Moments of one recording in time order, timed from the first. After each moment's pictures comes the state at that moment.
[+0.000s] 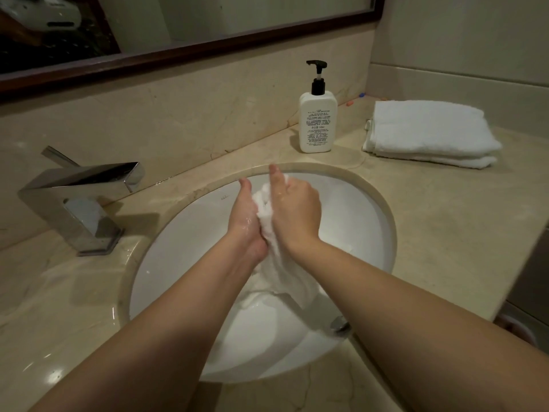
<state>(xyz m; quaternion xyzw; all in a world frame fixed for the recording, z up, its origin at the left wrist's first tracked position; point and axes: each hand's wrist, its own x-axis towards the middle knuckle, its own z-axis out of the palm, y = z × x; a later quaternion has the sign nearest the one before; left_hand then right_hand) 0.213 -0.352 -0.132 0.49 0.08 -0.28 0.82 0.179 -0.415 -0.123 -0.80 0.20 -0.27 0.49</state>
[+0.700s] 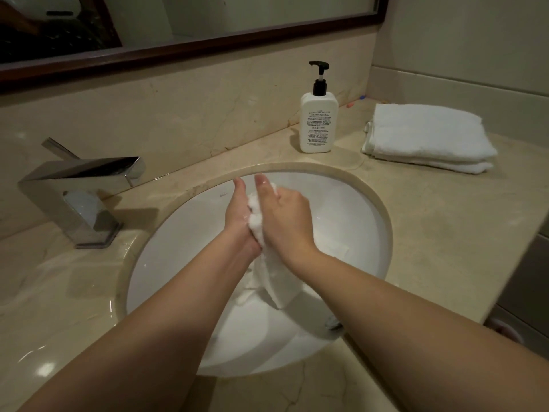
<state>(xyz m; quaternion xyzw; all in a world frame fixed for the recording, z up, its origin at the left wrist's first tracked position) 0.215 -0.355 -0.132 0.50 0.10 -0.27 0.82 0.176 -0.417 -0.131 -0.80 0.17 -0.25 0.52</state>
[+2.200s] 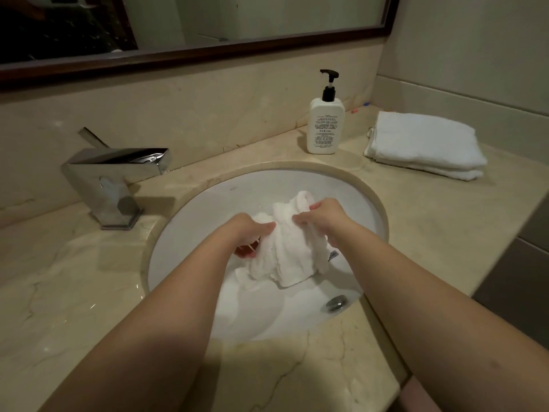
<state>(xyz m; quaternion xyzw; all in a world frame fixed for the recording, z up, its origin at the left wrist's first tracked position) 0.227 -0.304 -0.149 0.89 -0.04 -0.30 0.34 0.165 -0.472 -0.141 -0.78 0.32 0.01 0.54</state>
